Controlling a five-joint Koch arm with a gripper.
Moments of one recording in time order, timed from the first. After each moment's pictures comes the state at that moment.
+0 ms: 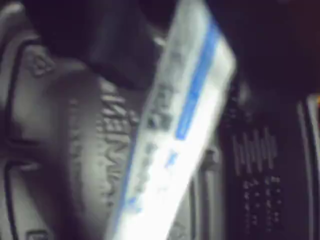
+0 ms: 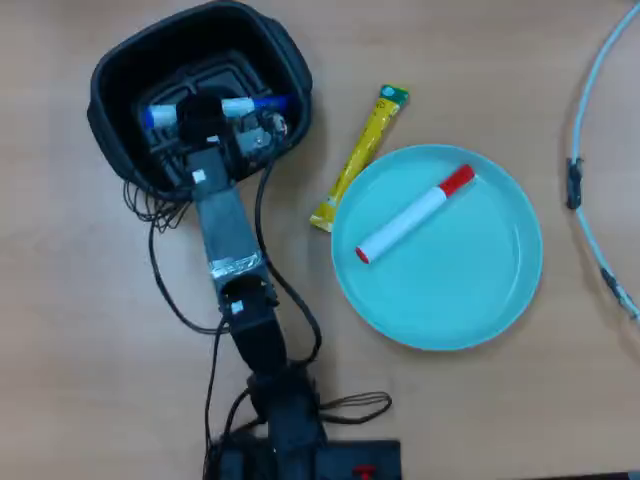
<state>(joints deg) 71.8 62.1 60.5 40.0 11.2</state>
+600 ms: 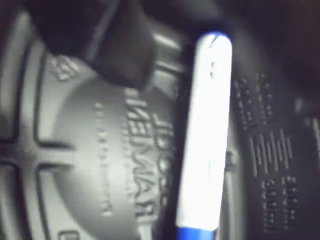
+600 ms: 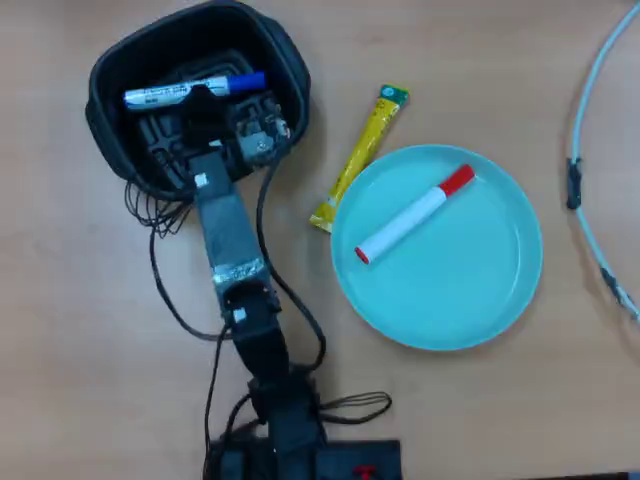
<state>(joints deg) 71.8 66.8 63.9 44.5 12.6</state>
